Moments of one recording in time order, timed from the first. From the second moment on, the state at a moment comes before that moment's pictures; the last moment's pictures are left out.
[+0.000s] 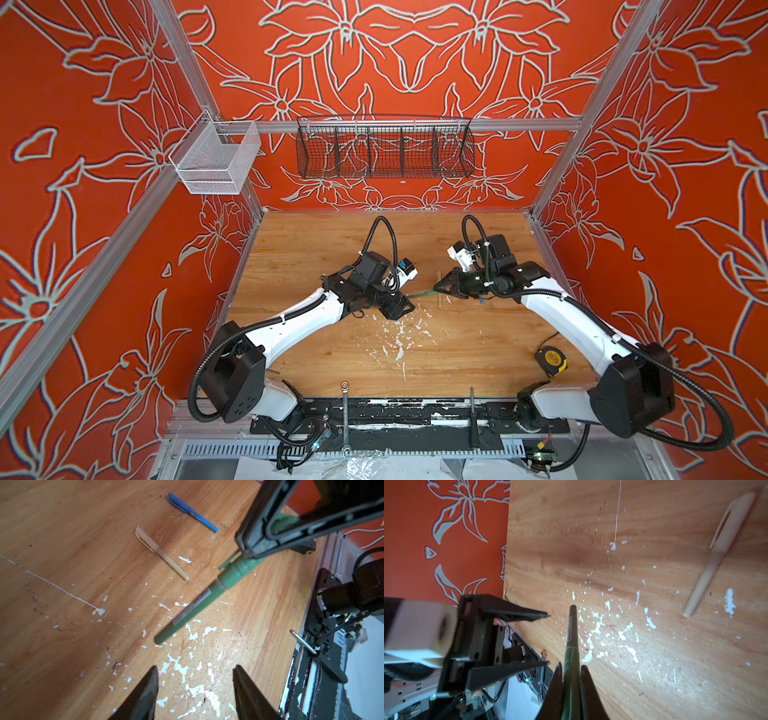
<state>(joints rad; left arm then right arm) -0.64 1.44 1.06 -0.44 0.38 0.06 0.37 1.33 1.07 -0.68 -0.65 0.51</state>
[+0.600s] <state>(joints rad) -0.64 1.55 1.17 -0.59 0.62 0.18 0.37 1.33 1.09 -0.77 -0.76 0.46</state>
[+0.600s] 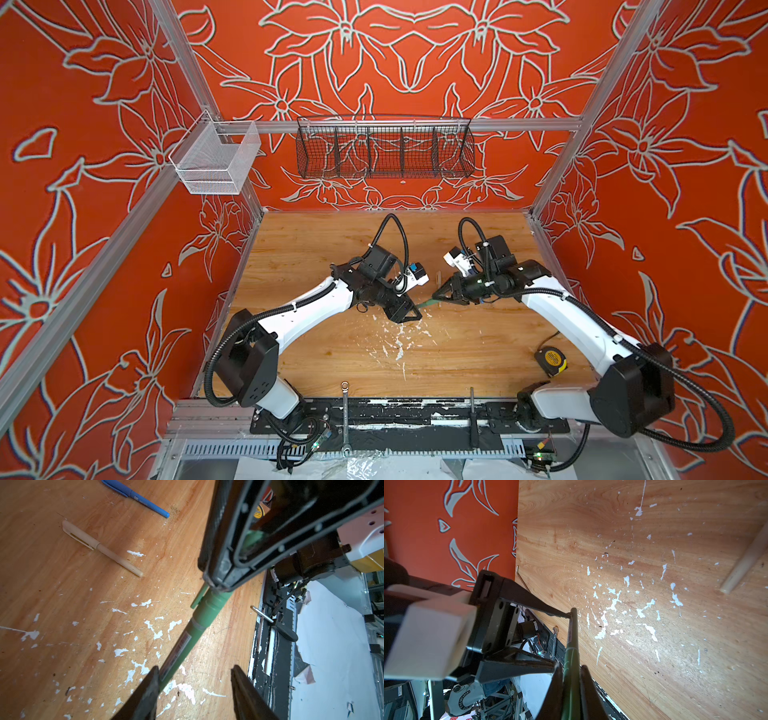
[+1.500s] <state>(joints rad) -0.65 1.59 1.14 -0.53 0.69 0.11 0.35 1.34 1.09 -0.68 -0.76 0.49</state>
